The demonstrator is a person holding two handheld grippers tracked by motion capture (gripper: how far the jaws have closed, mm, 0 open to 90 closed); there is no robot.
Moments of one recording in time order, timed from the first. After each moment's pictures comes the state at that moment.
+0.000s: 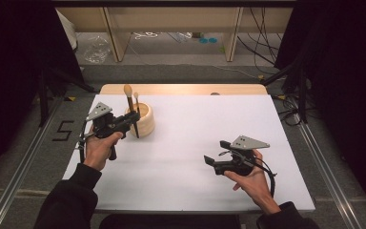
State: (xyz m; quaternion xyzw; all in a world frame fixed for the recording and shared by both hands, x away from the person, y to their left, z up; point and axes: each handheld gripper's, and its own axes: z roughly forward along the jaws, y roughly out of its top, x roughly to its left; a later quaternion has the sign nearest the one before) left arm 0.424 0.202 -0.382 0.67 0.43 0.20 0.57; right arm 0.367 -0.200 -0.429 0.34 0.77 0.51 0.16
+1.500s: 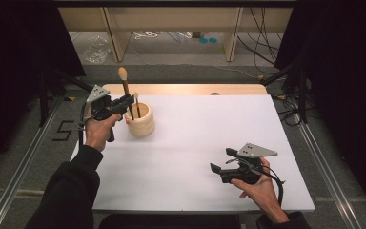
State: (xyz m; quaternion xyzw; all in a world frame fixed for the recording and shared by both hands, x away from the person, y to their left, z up) left arm 0.472 0.213 -0.367 0.65 0.44 0.25 0.56; right arm 0.348 -0.215 -0.436 0.35 0.77 0.51 0.14
